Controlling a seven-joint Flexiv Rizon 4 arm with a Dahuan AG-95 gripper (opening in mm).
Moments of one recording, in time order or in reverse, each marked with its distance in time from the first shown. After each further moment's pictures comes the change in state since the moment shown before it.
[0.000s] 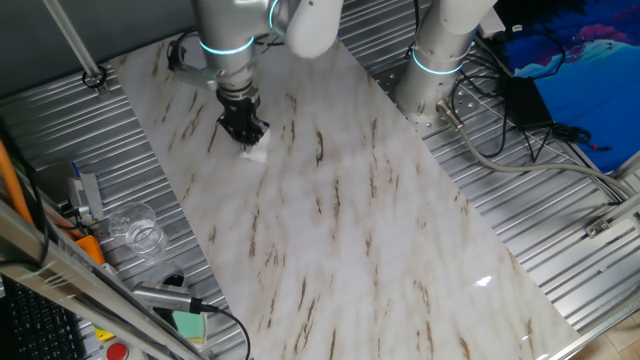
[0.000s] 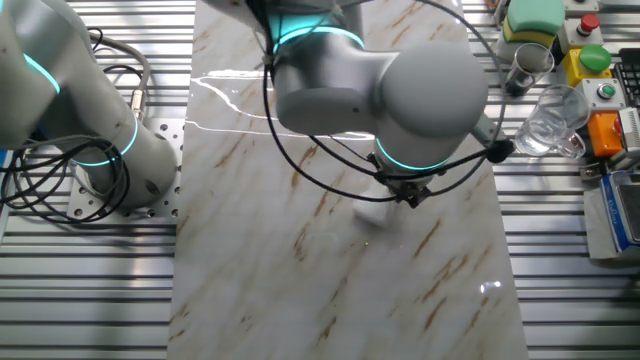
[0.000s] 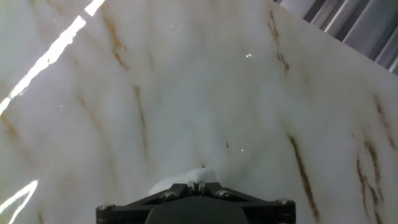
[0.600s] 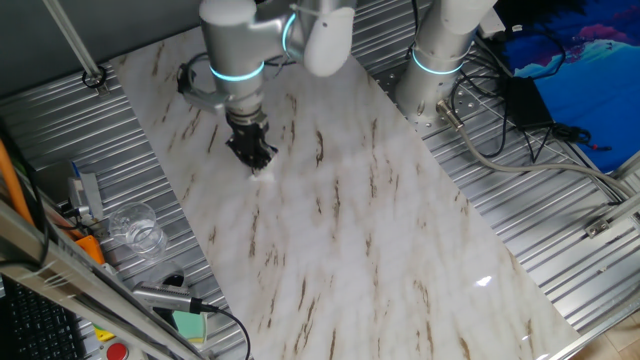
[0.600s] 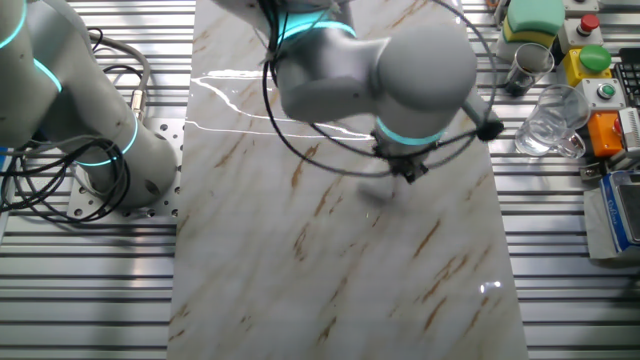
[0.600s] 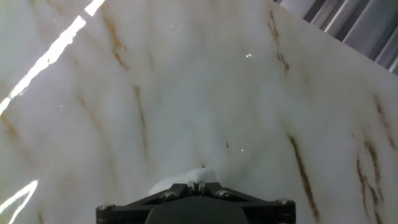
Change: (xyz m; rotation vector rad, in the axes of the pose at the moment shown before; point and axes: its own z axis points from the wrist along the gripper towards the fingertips) arm -0.039 0.047 0.027 -0.003 -0.009 0.090
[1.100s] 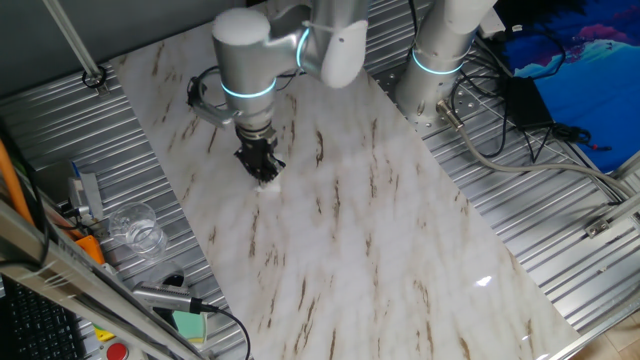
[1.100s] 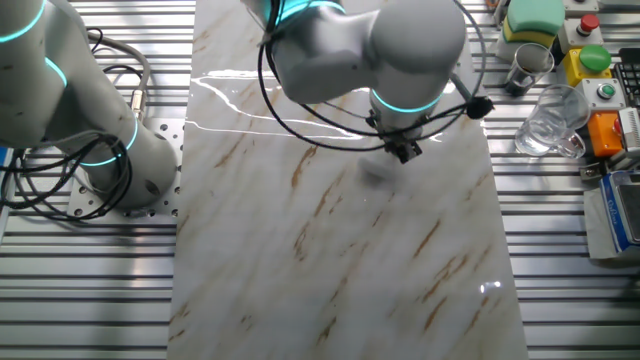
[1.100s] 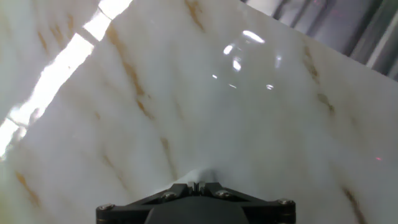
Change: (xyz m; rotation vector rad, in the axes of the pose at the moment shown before) arm -0.010 0.023 0.006 0.021 -0.002 0.097
